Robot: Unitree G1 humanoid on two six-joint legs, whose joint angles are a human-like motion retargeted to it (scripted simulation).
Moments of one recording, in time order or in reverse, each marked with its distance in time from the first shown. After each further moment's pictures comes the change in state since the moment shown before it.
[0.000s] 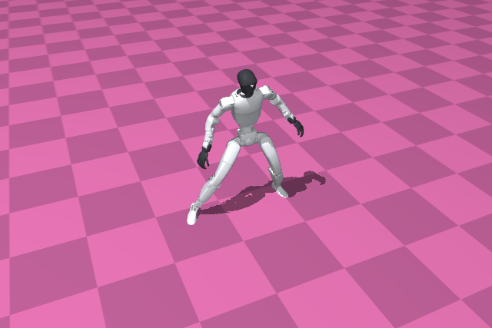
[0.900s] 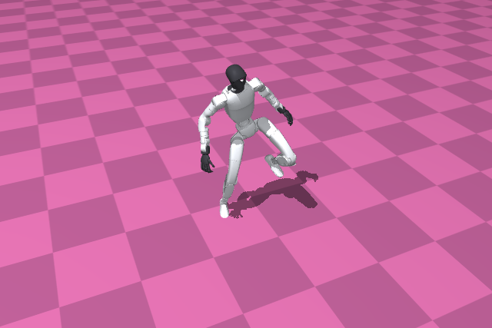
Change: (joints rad) left arm 0.036 -0.101 0.006 0.020 0.021 0.038 -0.042; right arm -0.013 -0.157 0.006 -0.239 0.041 -0.029 0.150; waist 0.040 -0.271 -0.098; left_leg -0.899 -0.143 0.188 1.378 0.050 -0.166; right_leg -0.087 -0.020 -0.026 0.084 -0.351 -0.001
